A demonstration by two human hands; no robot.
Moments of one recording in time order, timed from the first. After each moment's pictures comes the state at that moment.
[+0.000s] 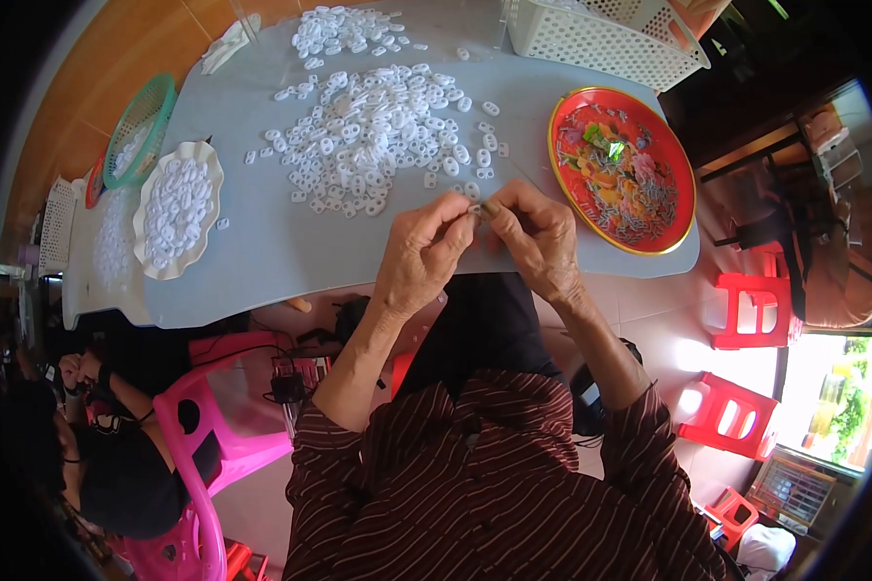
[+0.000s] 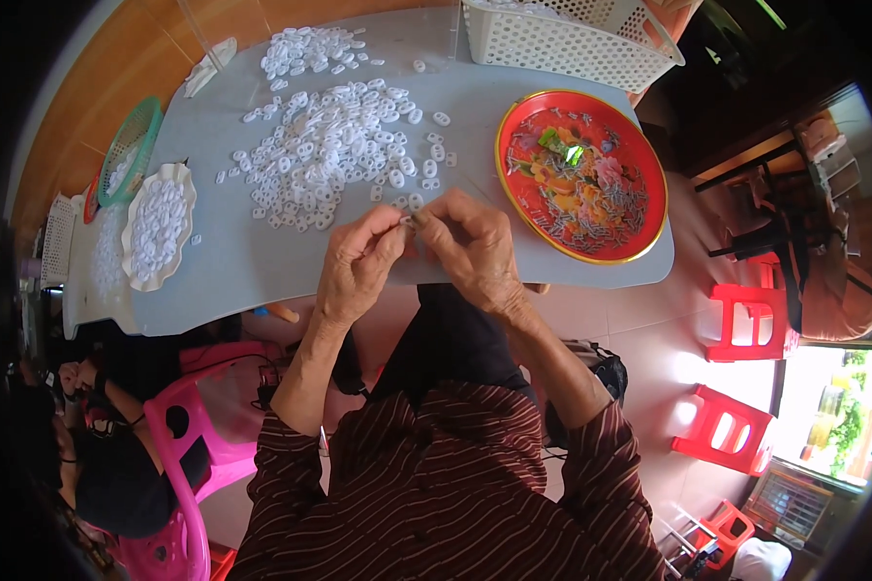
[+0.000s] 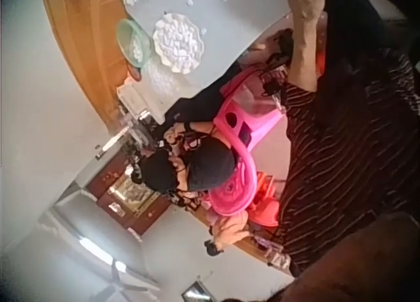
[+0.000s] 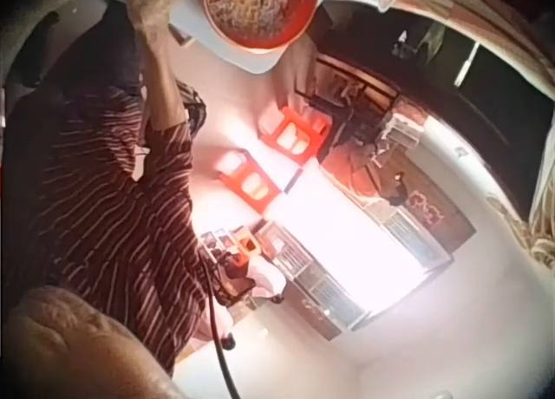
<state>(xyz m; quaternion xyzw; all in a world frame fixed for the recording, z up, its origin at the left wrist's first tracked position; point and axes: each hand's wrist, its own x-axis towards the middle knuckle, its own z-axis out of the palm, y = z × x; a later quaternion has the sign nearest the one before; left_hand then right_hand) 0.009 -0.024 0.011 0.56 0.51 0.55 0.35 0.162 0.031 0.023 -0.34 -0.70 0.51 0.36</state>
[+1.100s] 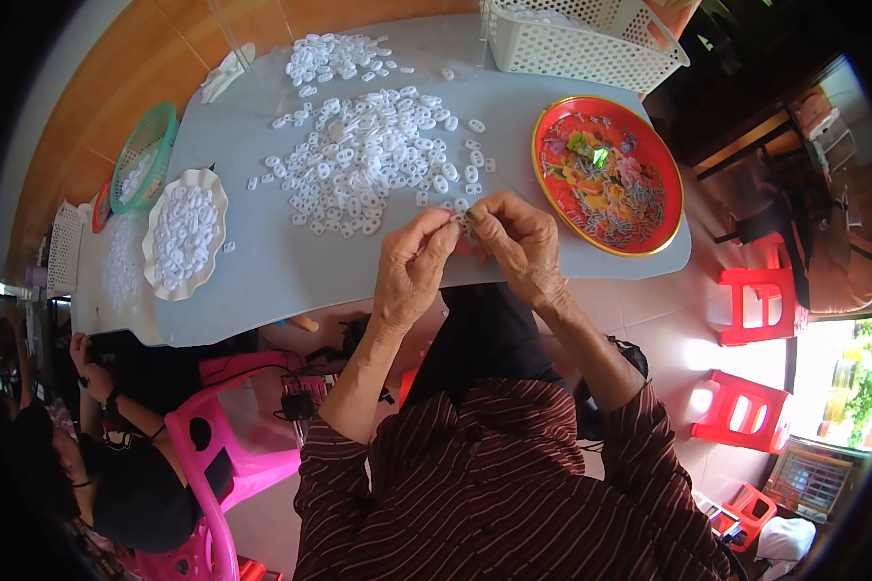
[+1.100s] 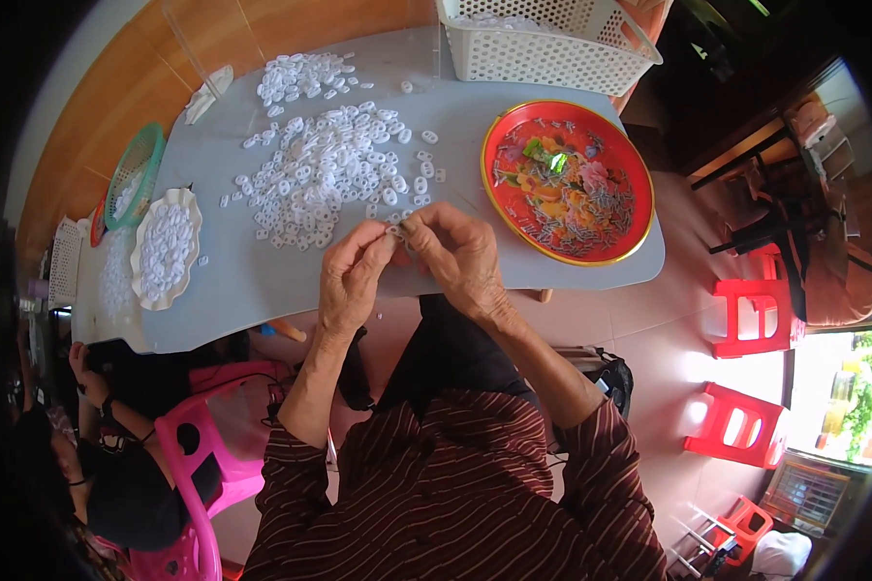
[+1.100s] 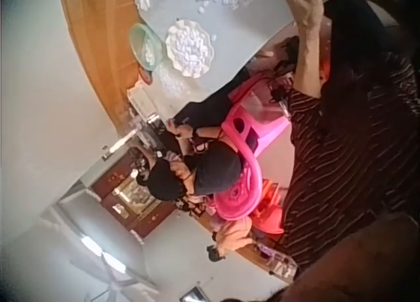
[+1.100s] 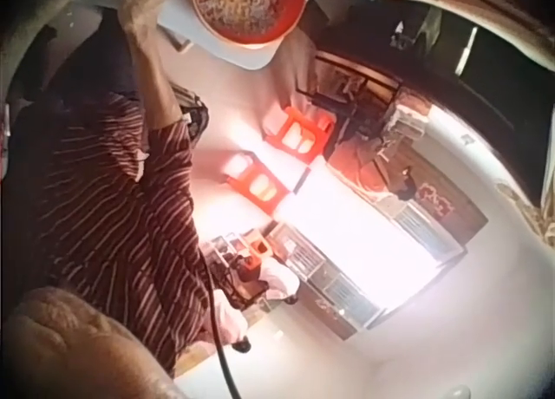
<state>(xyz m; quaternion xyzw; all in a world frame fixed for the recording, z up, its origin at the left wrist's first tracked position) 0.012 -0.026 0.011 0.53 0.53 0.57 0.35 0.155 0.029 0.012 -0.34 -0.62 0.57 0.41</state>
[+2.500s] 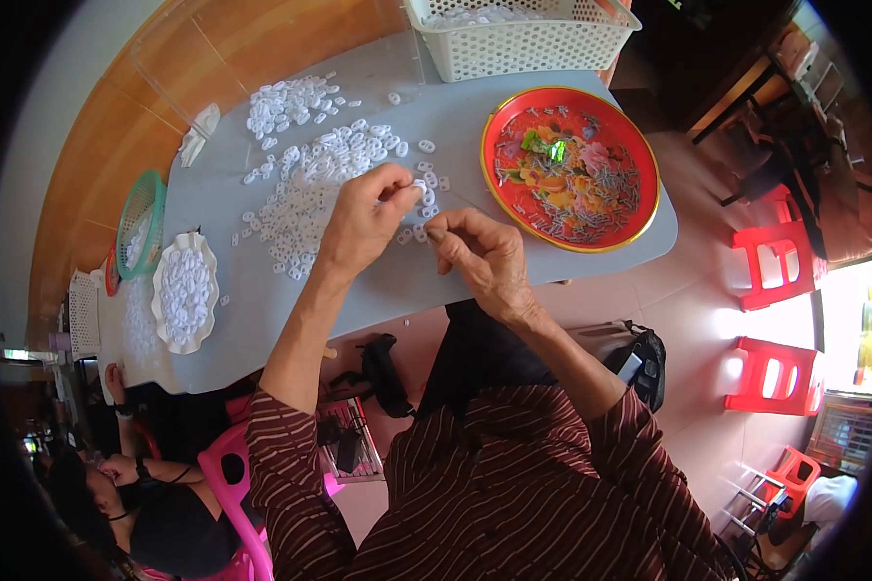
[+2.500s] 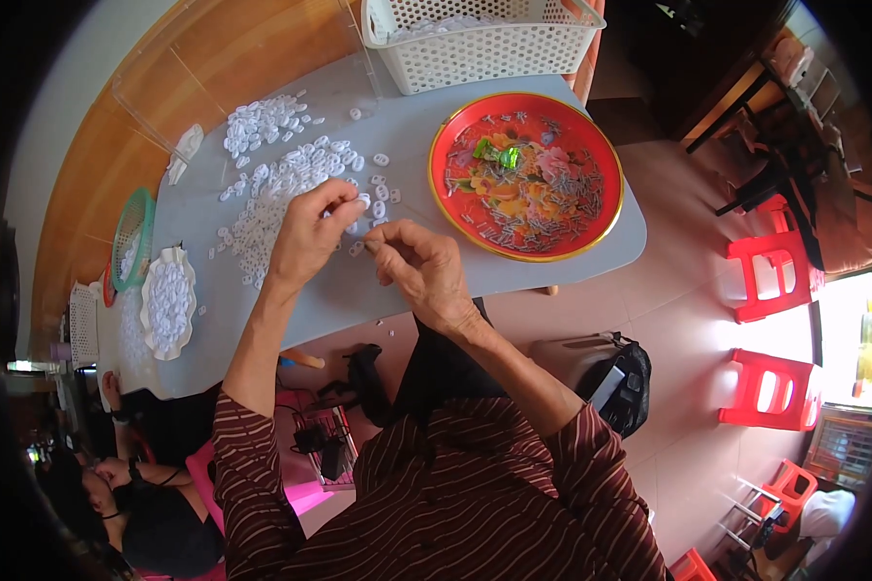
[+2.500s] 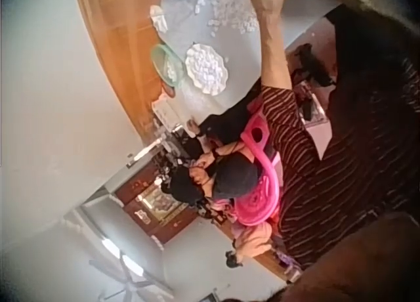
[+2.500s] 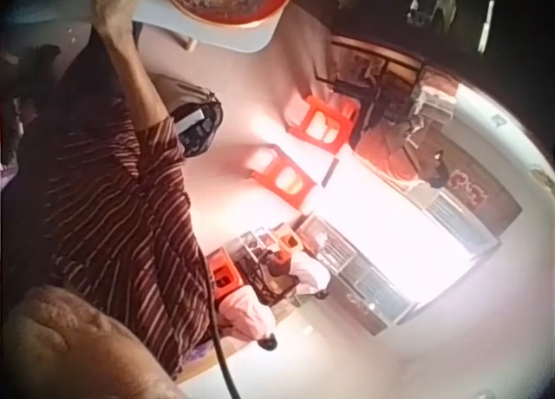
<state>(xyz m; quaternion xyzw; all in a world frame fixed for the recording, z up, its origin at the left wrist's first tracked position) -0.014 0.056 0.047 0.73 0.55 0.31 0.24 0.159 0.030 0.007 -0.31 -0.54 0.63 0.47</state>
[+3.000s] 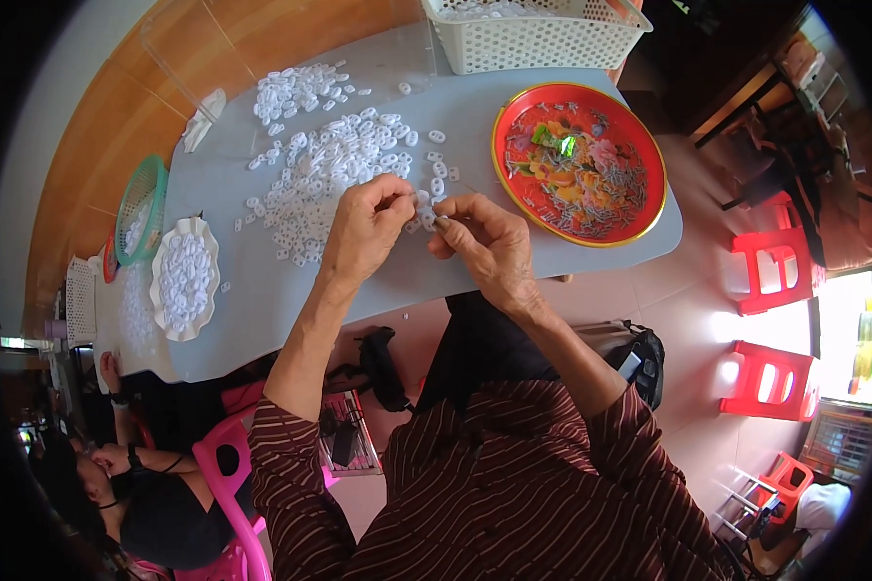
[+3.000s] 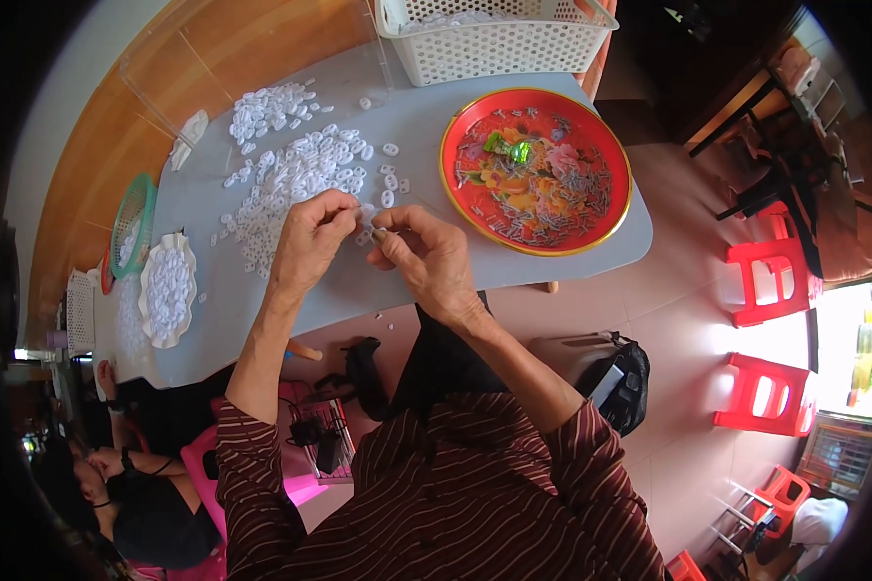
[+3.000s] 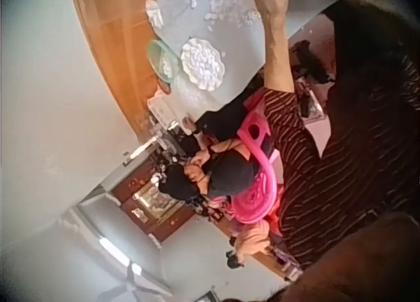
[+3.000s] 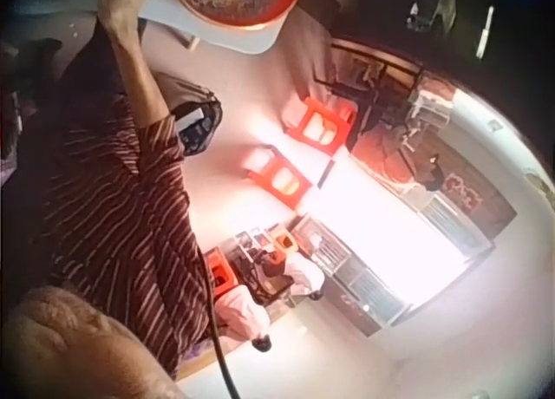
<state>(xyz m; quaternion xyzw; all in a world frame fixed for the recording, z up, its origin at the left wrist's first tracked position) -0.019 0.031 0.037 0.61 0.58 0.41 0.35 0.153 0.028 0.013 -0.32 -0.53 0.63 0.47</state>
